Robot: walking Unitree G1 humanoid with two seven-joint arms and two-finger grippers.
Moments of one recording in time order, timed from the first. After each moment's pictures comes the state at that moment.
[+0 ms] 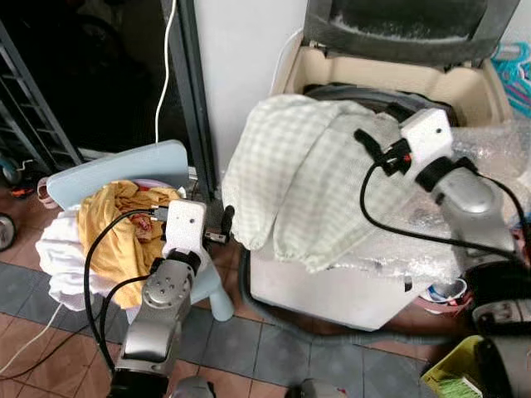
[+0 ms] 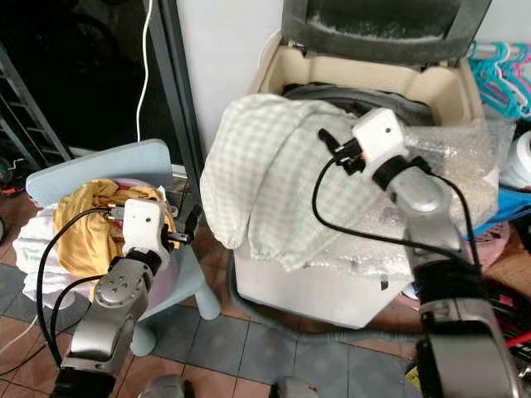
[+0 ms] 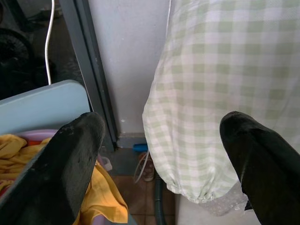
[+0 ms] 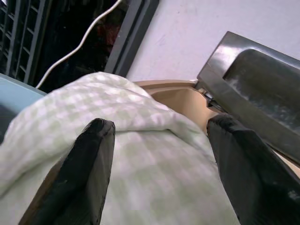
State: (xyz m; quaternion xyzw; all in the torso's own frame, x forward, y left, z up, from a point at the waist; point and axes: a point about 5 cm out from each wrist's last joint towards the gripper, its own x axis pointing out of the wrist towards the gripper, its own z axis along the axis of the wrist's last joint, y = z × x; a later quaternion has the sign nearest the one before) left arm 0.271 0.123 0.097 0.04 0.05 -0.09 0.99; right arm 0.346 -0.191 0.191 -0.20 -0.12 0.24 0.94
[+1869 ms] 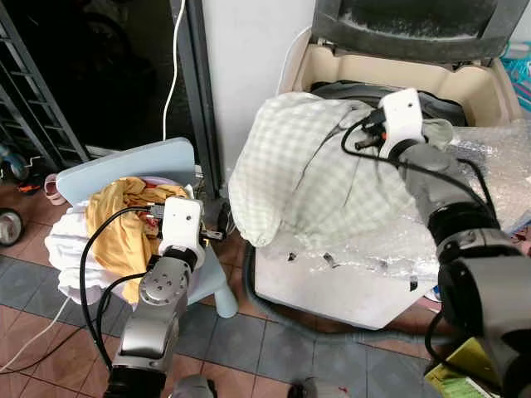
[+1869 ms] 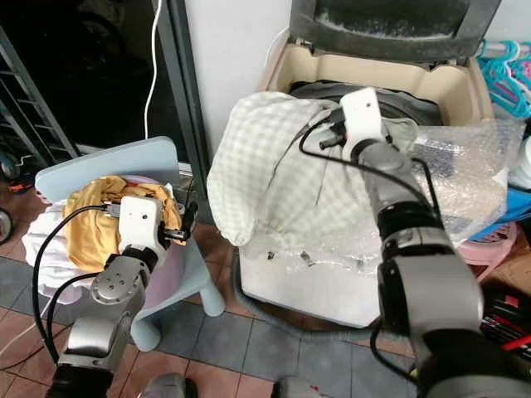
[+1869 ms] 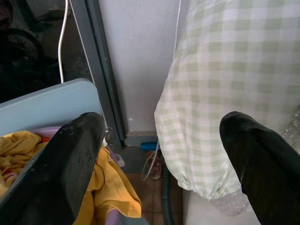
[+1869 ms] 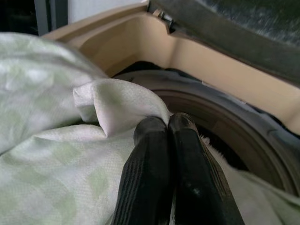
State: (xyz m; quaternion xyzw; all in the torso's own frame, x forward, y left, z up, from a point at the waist) left arm 0.274 0.125 0.100 0.04 0.04 -0.08 0.99; right arm 0.413 -0.208 0.224 -0.14 0.04 0.07 0.99
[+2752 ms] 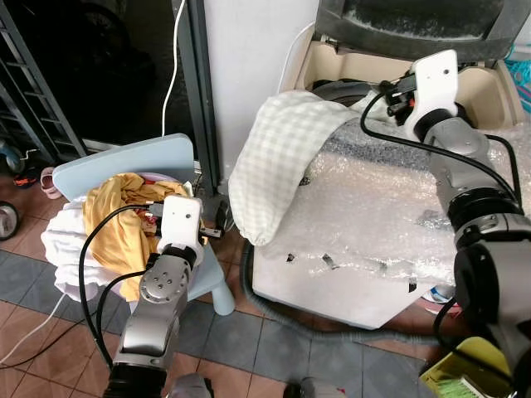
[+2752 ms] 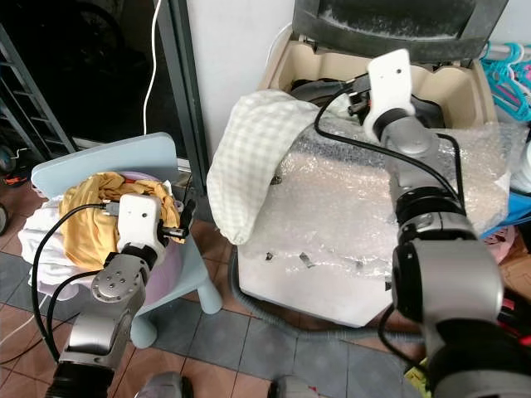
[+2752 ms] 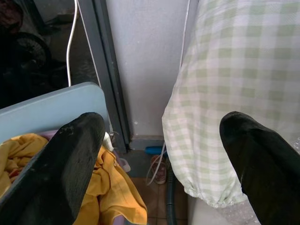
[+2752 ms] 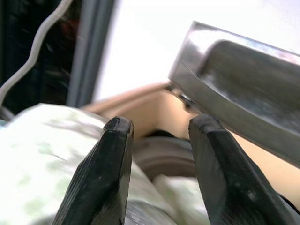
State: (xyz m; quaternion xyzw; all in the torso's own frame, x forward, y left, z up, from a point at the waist) left arm 0.280 0.126 0.104 0.05 0.03 -0.07 1.00; right arm 0.402 -0.188 0.229 -0.14 -0.10 0.18 0.97
